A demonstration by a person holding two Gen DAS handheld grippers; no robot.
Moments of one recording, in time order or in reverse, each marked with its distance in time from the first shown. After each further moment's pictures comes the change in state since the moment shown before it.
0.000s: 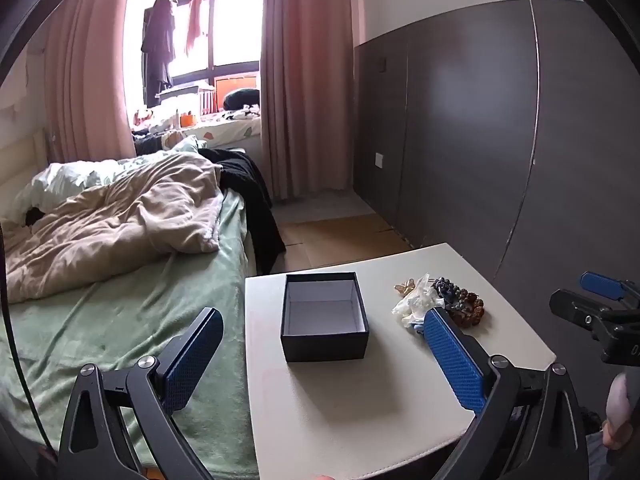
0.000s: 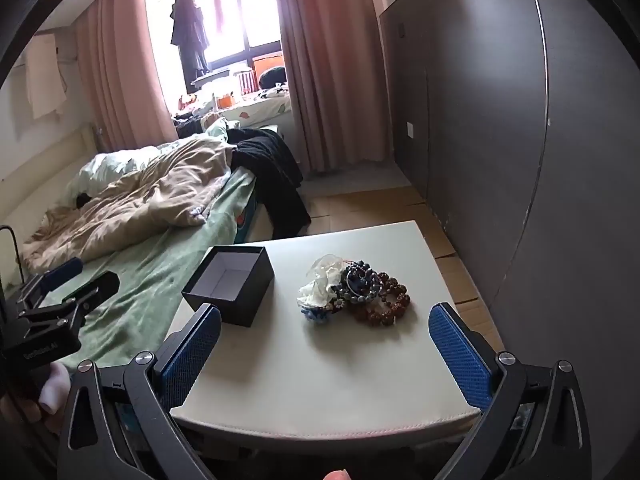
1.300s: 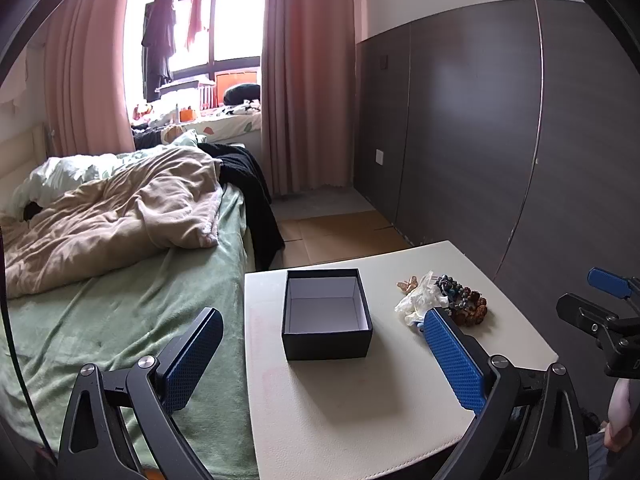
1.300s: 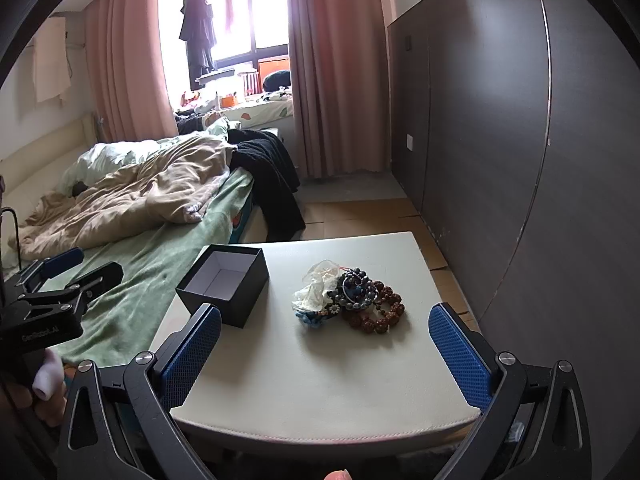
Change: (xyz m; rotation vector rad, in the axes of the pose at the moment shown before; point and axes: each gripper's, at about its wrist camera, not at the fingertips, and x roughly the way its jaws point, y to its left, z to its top) left arm 0.002 0.003 0.007 -0.015 0.024 -0.007; right arm -0.001 0.009 -0.002 -0.058 -0.023 -0.028
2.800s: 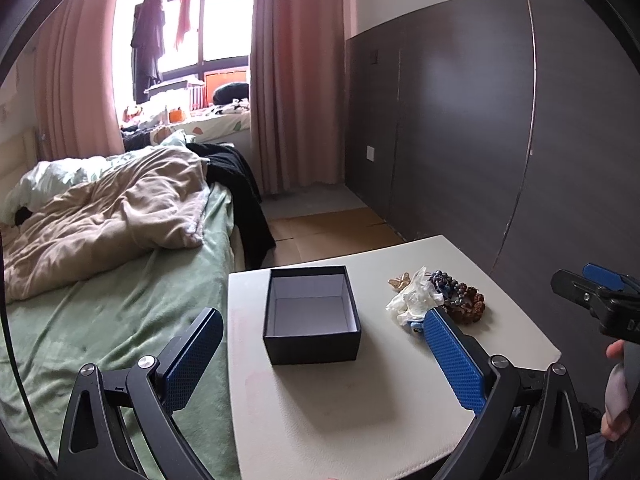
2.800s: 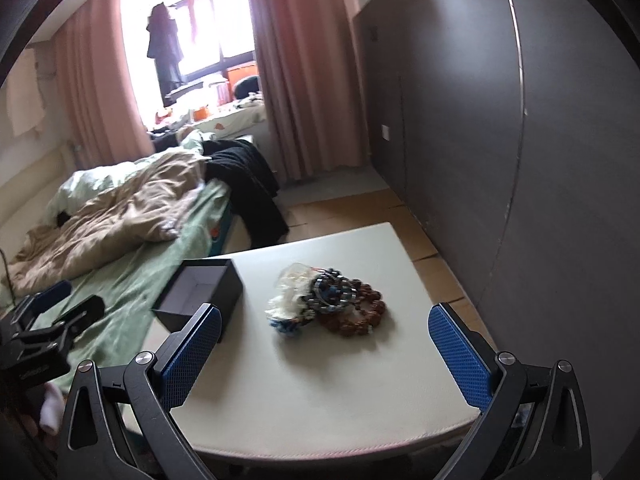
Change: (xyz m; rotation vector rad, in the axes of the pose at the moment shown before) left arm 0.026 -0.008 -0.012 0.028 -0.002 -0.032; right arm 0.022 -0.032 -0.002 0.130 0.001 -0.039
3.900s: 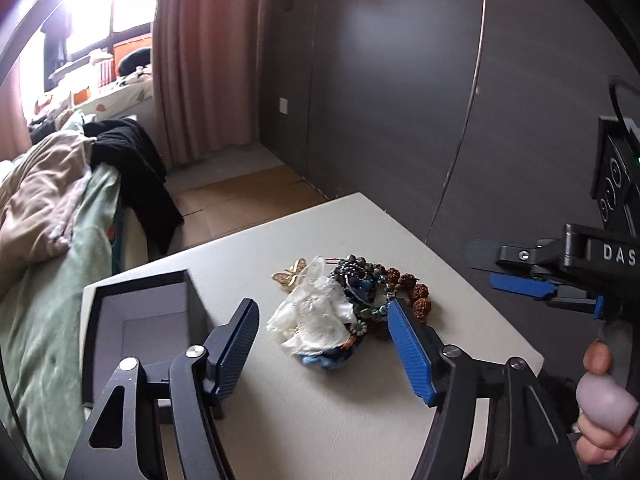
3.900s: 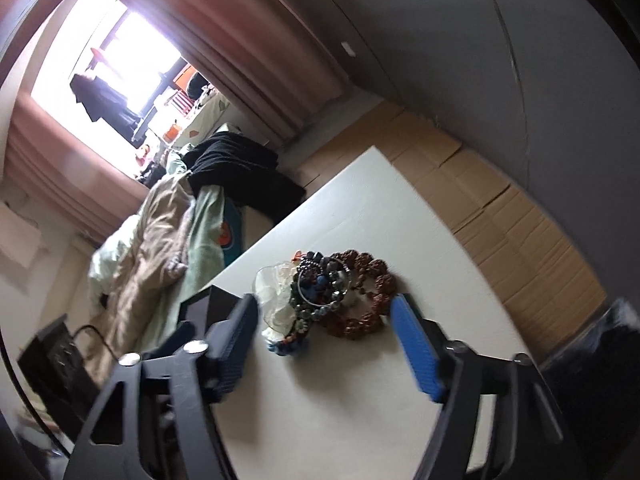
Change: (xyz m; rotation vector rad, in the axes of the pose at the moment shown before) left arm 0.127 -0.097 0.014 0.116 0.175 -0.267; right arm 0.114 -0.085 0.000 0.472 0.239 0.216
